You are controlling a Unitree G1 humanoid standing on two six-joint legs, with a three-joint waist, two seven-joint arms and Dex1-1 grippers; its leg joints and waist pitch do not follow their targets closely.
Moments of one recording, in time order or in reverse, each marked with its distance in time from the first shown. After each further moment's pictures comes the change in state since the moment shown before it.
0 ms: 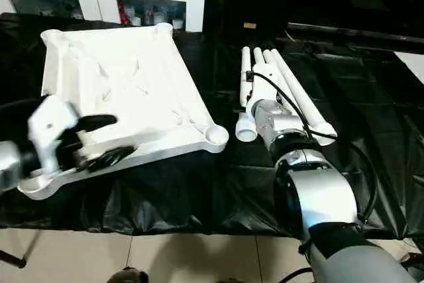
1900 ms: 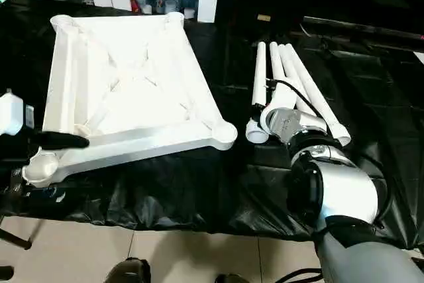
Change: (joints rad) left arm -0.002 0.352 0.139 -0.070 -0.309 0.228 -0.155; right arm -0.020 -0.075 -0.282 0.048 0.060 0.223 0.026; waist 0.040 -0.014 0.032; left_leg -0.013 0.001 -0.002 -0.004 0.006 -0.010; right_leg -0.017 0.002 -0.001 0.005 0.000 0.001
